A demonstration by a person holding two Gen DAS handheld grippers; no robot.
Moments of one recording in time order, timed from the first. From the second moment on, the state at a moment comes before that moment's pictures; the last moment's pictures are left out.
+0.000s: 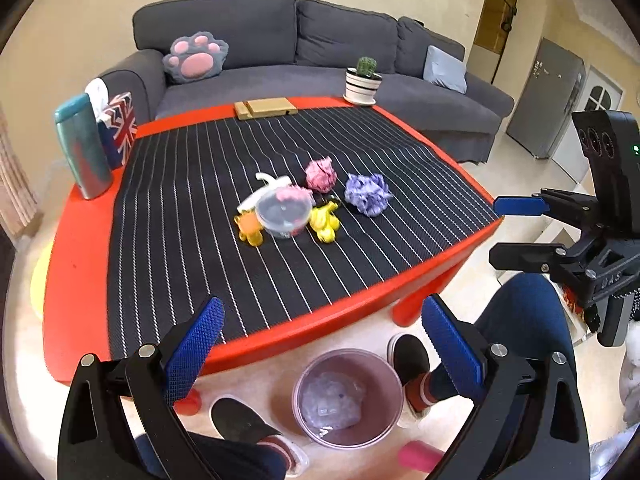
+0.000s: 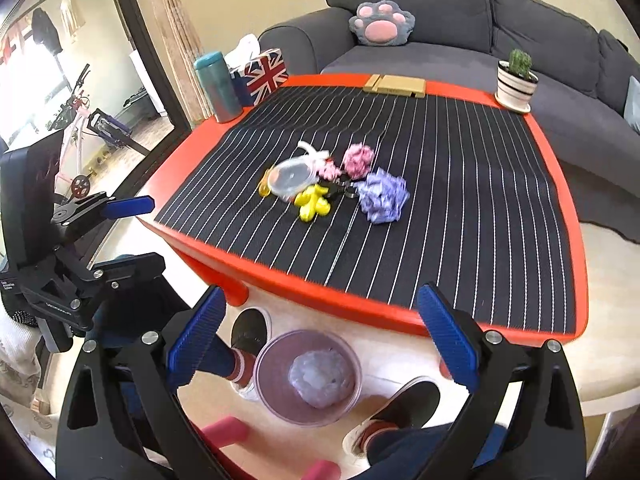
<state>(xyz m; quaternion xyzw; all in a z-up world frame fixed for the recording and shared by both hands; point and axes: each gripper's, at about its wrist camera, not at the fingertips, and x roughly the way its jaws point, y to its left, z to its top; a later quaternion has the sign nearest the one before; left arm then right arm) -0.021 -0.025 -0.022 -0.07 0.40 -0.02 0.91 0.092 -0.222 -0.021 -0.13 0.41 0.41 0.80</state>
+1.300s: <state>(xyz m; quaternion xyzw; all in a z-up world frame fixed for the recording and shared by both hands) -0.004 0.007 -0.018 -0.09 0.41 0.01 0.91 0.230 -0.116 -0.095 -0.30 0.48 0.44 0.70</state>
